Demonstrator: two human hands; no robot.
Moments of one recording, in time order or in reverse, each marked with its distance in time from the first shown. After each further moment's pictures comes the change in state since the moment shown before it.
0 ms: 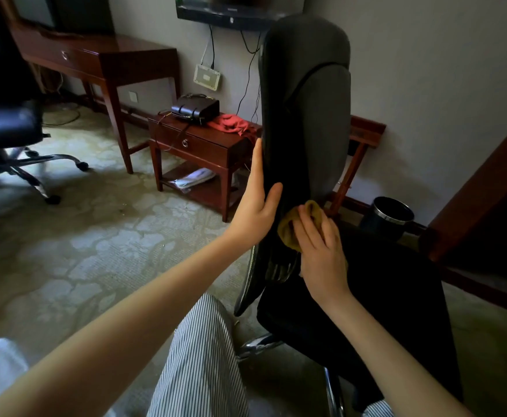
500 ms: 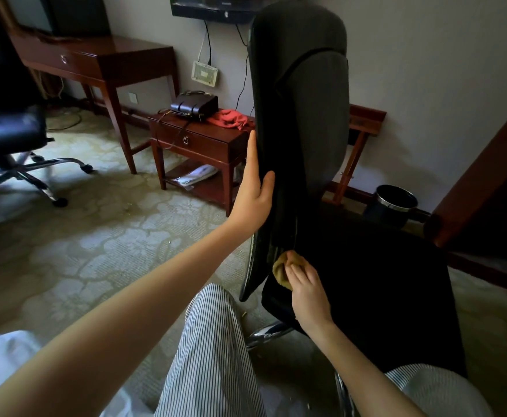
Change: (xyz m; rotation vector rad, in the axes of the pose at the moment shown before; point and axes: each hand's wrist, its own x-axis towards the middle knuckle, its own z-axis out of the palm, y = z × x) left_hand -0.007 -0.005 0.003 0.007 0.031 -0.079; right_hand -0.098 -0.026 0.053 0.016 -0.384 0.195
